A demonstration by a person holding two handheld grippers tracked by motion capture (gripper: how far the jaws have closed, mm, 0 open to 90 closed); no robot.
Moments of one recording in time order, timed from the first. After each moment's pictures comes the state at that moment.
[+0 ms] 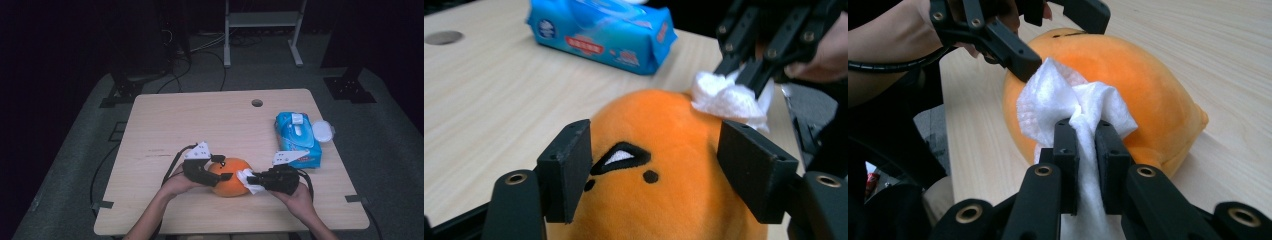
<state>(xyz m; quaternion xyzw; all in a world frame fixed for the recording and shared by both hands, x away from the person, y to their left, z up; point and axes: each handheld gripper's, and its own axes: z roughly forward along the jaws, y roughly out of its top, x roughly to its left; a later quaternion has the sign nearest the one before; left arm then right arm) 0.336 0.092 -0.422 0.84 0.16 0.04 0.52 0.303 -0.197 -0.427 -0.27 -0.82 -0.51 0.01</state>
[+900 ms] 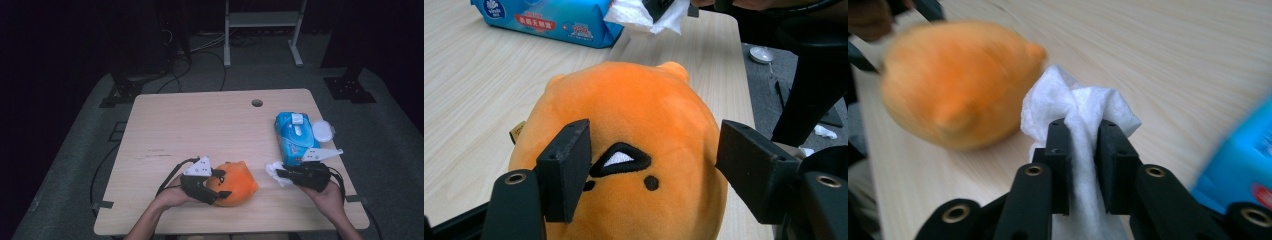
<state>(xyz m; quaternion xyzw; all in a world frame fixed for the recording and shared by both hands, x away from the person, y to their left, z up) 0.302 0.096 -0.419 0.87 0.11 0.03 0.49 0.305 -0.276 -0.428 -0.34 -0.82 -0.45 -0.09</state>
